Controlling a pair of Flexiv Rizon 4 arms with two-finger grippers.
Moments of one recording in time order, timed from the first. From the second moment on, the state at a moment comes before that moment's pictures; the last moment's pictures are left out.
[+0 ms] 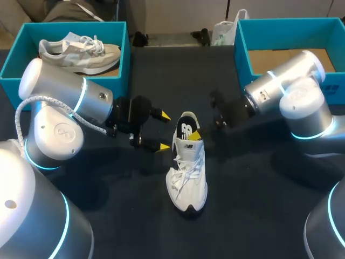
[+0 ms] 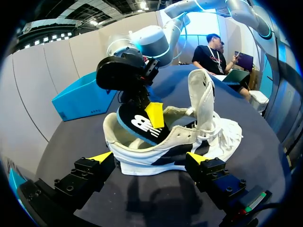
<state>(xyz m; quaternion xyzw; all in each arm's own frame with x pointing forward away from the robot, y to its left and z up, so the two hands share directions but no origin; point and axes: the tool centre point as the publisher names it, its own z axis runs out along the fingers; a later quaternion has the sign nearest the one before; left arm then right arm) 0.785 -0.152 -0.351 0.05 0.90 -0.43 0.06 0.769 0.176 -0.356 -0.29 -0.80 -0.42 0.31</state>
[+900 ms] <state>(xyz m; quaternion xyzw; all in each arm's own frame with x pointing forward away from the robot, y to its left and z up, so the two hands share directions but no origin) 0.785 -0.152 -0.351 0.05 0.90 -0.43 0.06 0.779 0.176 -0.352 -0.32 -0.78 -0.39 0.38</state>
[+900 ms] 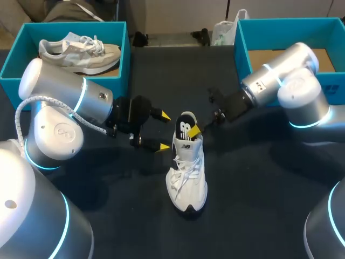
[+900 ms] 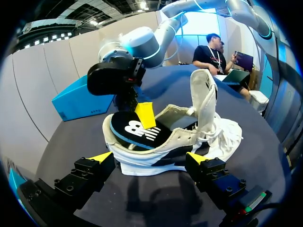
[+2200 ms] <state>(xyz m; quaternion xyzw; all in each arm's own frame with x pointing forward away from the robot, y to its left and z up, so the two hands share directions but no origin) 0.785 -0.152 -0.351 0.05 0.90 -0.43 0.06 0.773 0.180 -0.345 -0.34 -0.80 -0.36 0.35</state>
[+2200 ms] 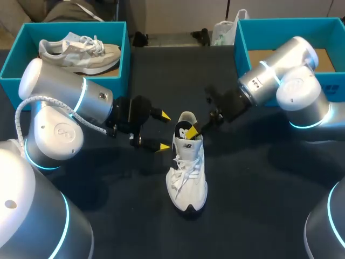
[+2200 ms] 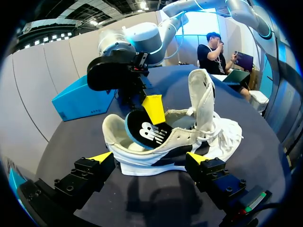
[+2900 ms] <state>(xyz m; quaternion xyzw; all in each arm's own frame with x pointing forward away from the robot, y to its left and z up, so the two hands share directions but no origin) 0.785 -0.152 -0.351 0.05 0.90 -0.43 0.06 0.792 0.179 -0.310 -0.31 -0.82 -0.37 0.30</state>
